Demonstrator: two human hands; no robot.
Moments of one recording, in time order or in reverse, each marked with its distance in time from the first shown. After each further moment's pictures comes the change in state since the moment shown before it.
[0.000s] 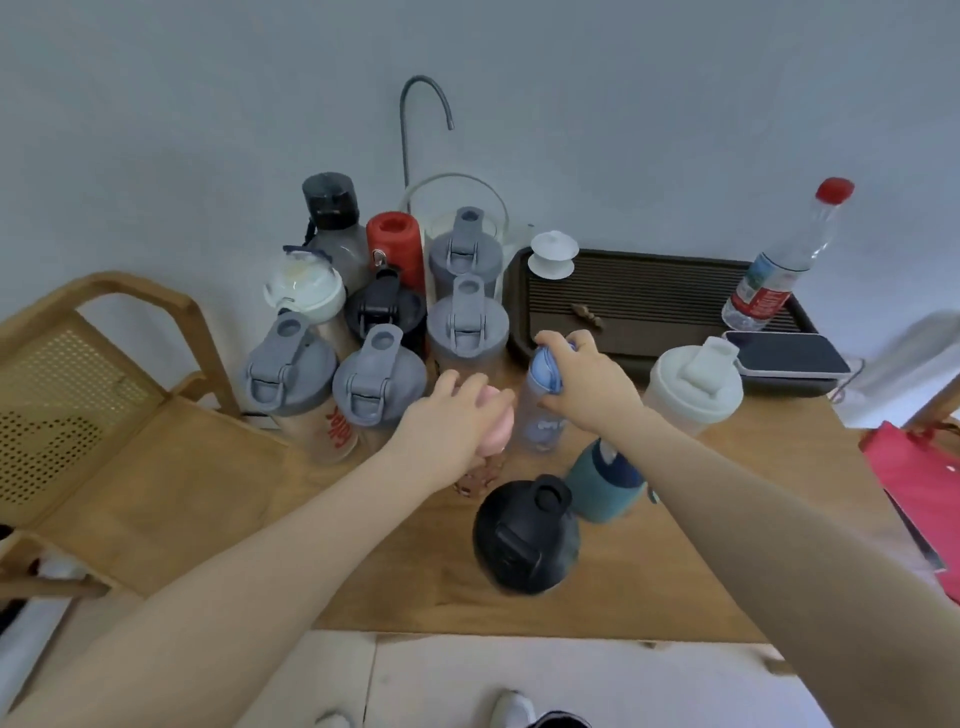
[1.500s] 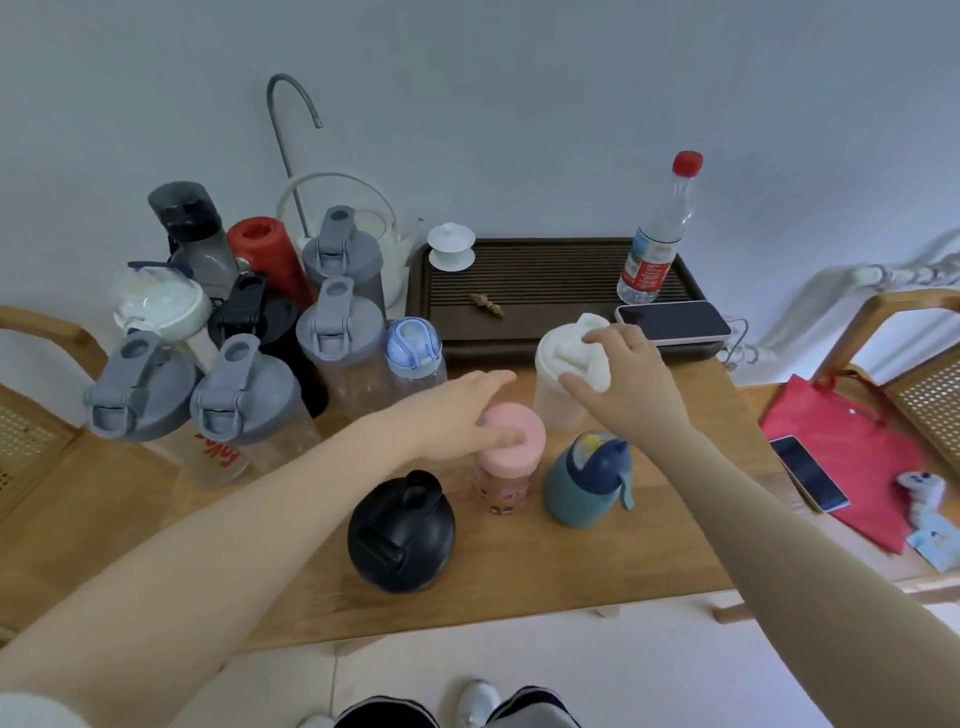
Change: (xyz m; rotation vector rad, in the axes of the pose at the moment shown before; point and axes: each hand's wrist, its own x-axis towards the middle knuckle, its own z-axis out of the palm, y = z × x) left_hand 0.059 0.097 -0.025 -0.505 -0.222 0.109; right_hand -0.082 0.121 -0.045 0.169 0.330 0.173
